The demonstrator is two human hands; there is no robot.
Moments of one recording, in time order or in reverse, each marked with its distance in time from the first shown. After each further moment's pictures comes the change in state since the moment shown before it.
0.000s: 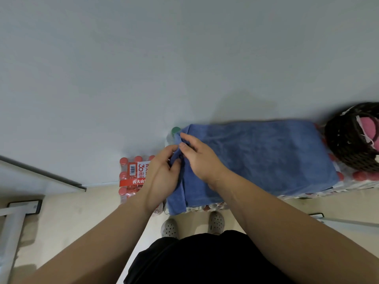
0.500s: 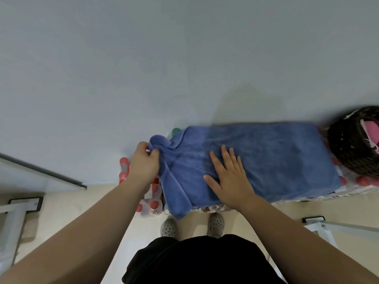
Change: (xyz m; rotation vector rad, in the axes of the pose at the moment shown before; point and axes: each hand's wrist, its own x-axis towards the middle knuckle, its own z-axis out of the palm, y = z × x) left_hand 0.034 -0.023 -0.022 -0.026 0.259 -0.465; right_hand -0.019 0.103 -0.056 -1.042 0.034 -0.112
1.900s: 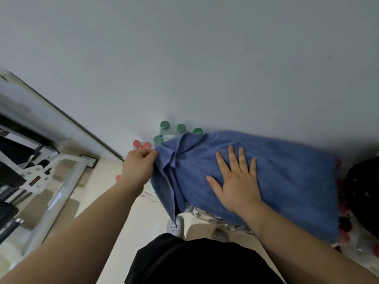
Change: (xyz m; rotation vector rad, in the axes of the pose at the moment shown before) left_hand -0.107 0.036 0.106 0.007 0.370 -0.081; right_hand 0.015 0.147 -0.024 -0.142 0.057 -0.297
